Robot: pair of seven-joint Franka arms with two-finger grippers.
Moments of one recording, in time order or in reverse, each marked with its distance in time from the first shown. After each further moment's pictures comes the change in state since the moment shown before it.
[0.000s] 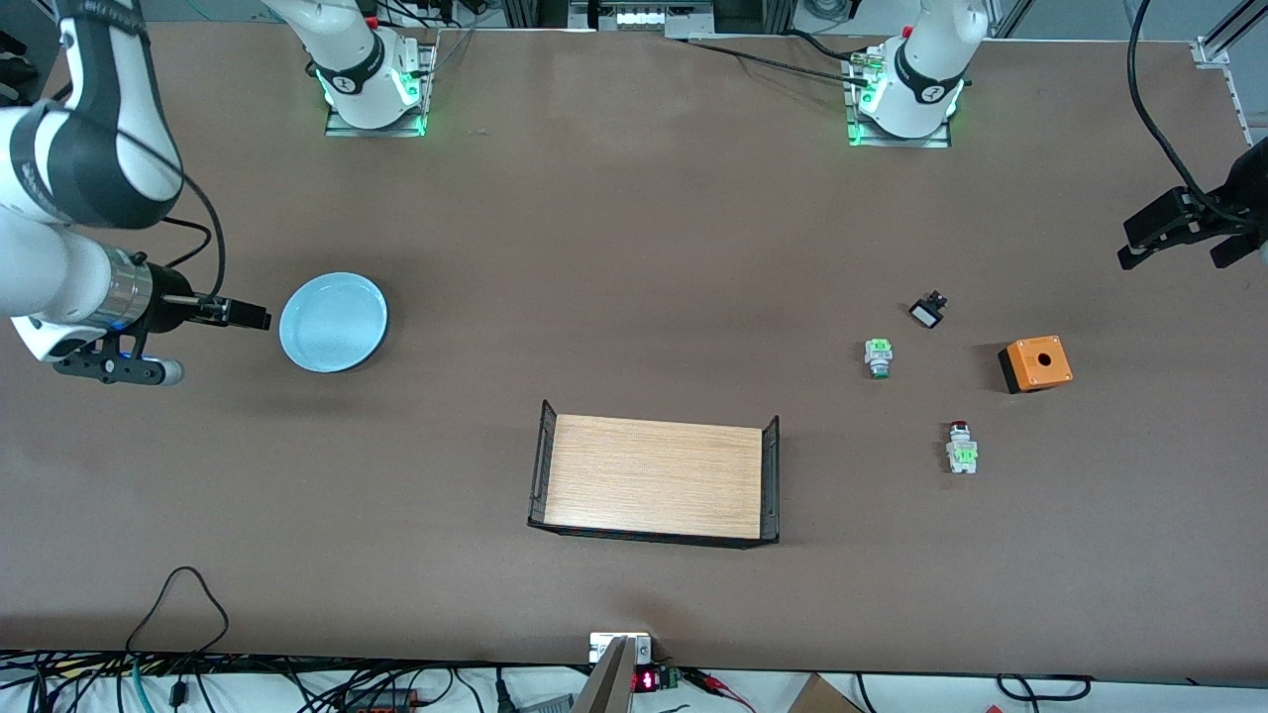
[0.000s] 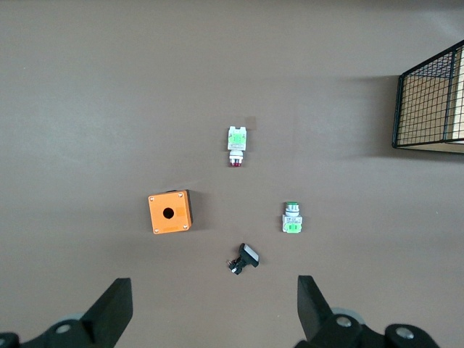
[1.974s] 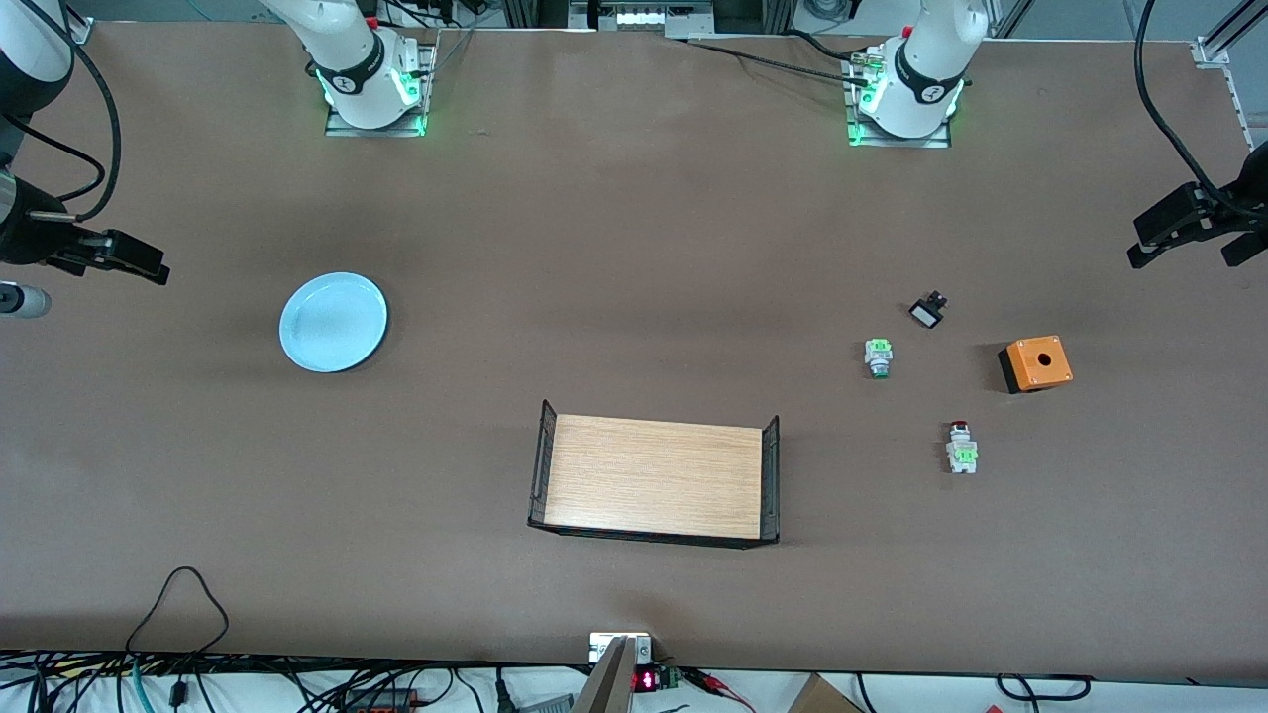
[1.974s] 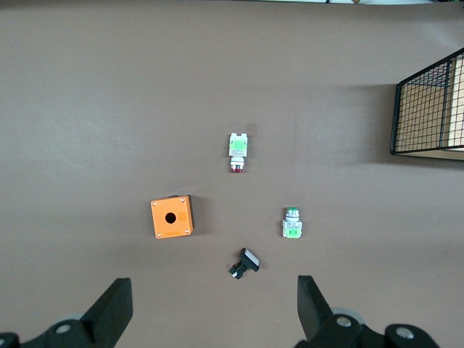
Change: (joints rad) left arm 0.000 0.000 0.004 0.020 0.000 0.000 0.000; right arm 0.062 -0.157 -0.163 0.009 -0.040 -0.043 -0.140
